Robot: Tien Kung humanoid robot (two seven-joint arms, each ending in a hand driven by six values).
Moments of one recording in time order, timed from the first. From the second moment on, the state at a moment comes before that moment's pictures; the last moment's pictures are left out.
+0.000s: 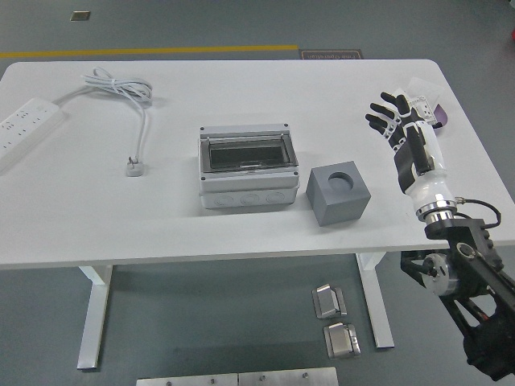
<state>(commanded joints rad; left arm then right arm) 0.09 0.35 -0.65 -0.59 0.51 0.35 0.32 0.15 -0.29 1.18 1.50 -0.82 -0.31 0.28</state>
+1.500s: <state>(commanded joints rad) 0.04 0.34 -0.62 -0.57 0.46 0.34 0.32 0.14 -0.29 1.21 1.48 -0.93 -0.31 0.25</state>
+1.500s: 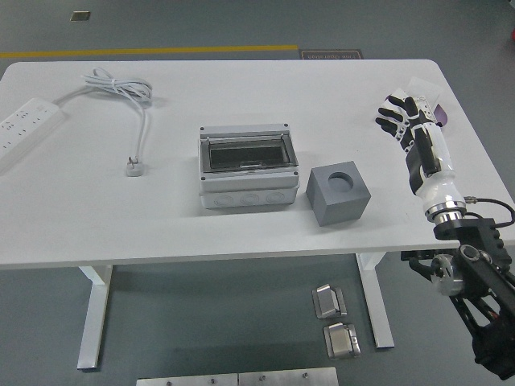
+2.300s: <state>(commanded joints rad) 0.04 0.33 -0.59 -0.56 0.43 0.31 0.27 0.16 -0.29 1.20 1.48 -0.93 -0.30 0.24</state>
